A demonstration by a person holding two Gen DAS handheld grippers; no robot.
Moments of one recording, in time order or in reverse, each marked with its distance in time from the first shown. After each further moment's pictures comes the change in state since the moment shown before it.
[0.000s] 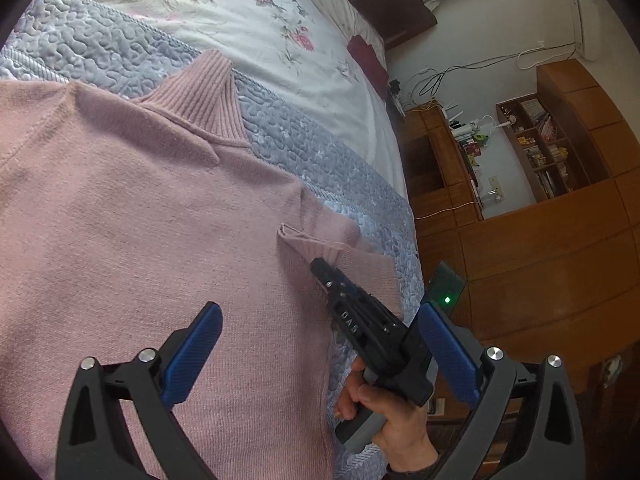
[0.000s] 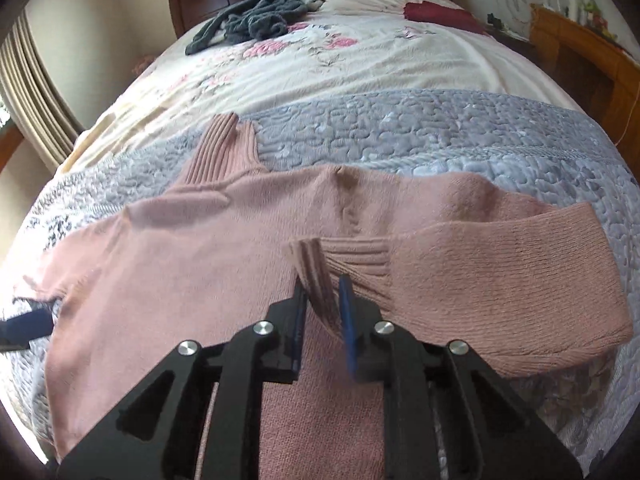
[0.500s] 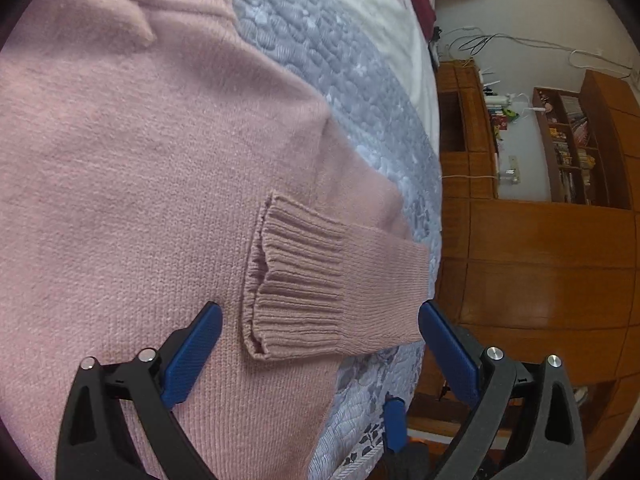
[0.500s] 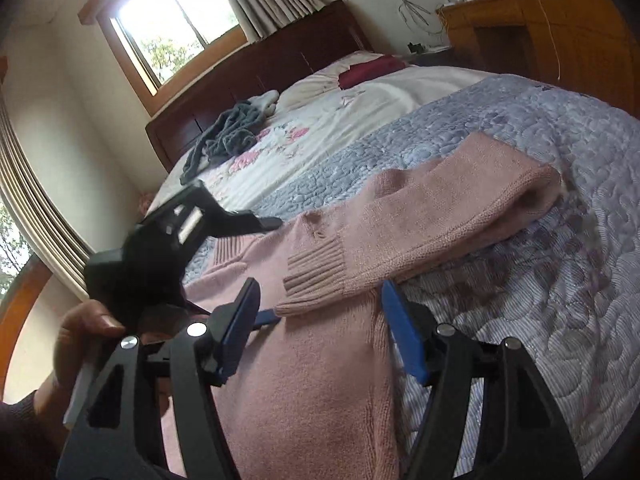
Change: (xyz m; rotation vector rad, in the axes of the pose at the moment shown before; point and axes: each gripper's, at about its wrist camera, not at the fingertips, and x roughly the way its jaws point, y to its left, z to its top) left arm 0.163 0.028 0.029 -0.160 0.293 -0.020; right arm -0.097 -0.044 -0.099 0.397 -0.411 0.117
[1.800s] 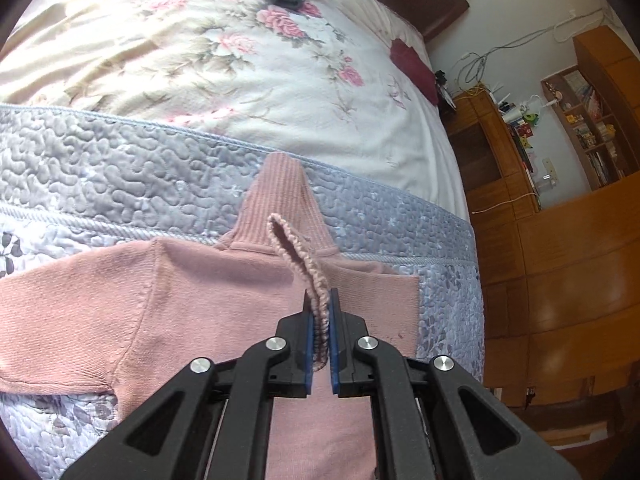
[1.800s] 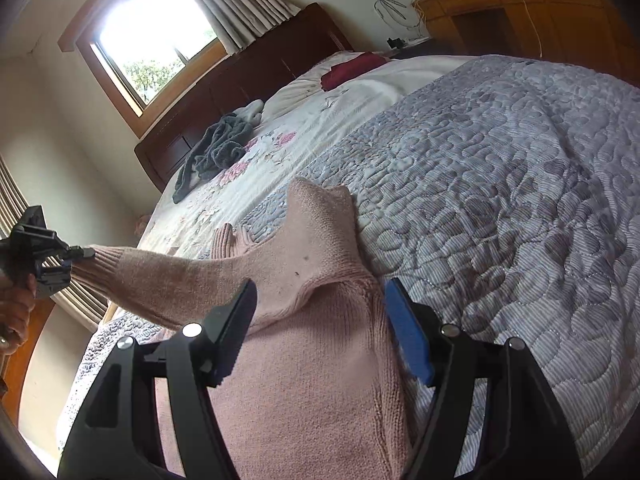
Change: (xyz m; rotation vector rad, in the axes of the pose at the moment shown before) left arm -0.273 -0.019 0.056 0.188 -0.240 0.299; right arm 0.016 -0.007 -0.004 0.089 0.001 -0.024
